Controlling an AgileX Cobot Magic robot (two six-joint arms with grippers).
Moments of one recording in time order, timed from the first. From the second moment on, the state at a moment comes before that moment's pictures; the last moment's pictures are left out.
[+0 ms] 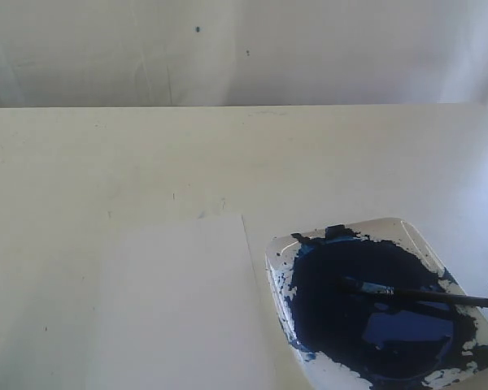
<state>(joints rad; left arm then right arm) 0.05 0.00 0.02 -0.04 0.31 0.13 0.07 1.45 -0.41 -0.59 0.09 2.10</state>
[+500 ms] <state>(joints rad) 0.05 0.00 0.02 -0.04 0.31 0.13 0.06 1.45 -0.41 -0.59 0.07 2.10</state>
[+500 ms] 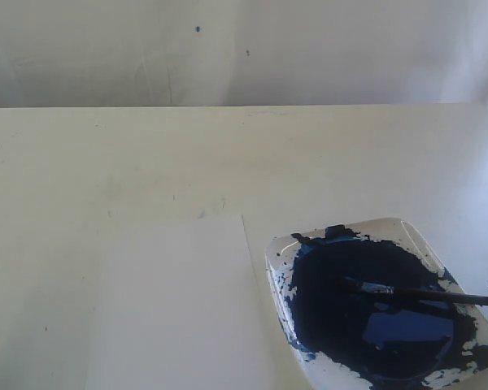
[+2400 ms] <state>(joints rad) 0.05 0.00 0.02 -0.04 0.31 0.13 0.06 1.26 -0.52 -0.68 -0.28 1.37</state>
